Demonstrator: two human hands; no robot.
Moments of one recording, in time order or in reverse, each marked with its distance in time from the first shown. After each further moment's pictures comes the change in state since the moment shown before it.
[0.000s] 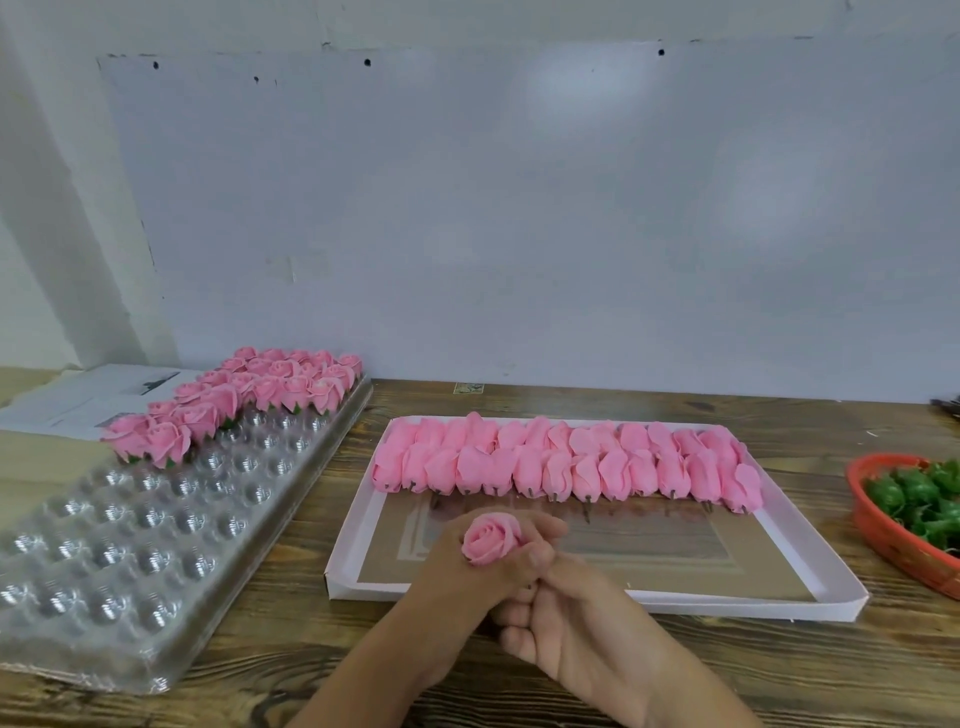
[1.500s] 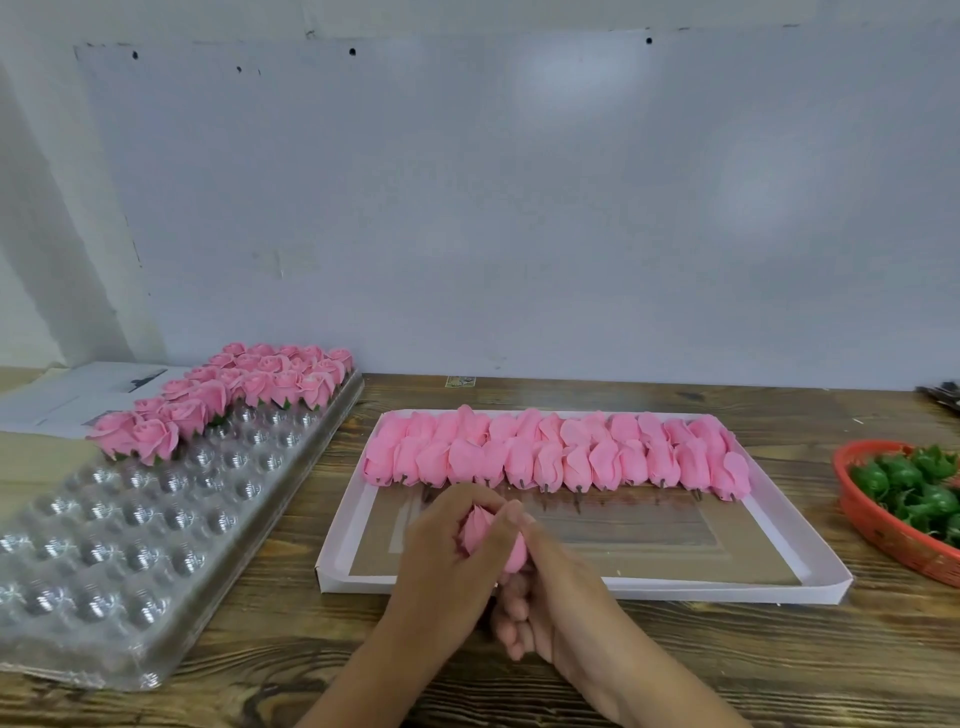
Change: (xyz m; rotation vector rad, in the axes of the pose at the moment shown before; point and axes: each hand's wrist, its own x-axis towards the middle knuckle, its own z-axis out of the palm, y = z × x) left_hand 0.001 -0.007 0.005 0.510 0.347 0.305; right_hand 0.004 0.007 0.005 -0.302 0.294 -0.049
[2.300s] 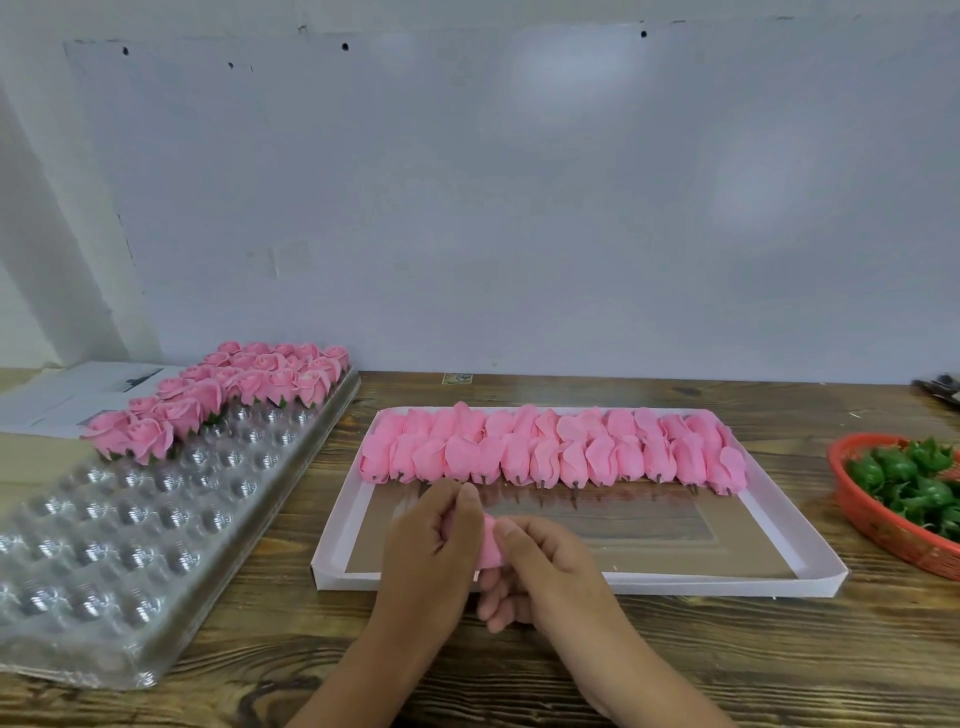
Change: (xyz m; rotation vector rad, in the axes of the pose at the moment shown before) left_hand 0.004 -0.005 0.000 0.071 0.156 0.018; right_hand -0.004 -0.001 0.003 -0.104 0.018 -0.252
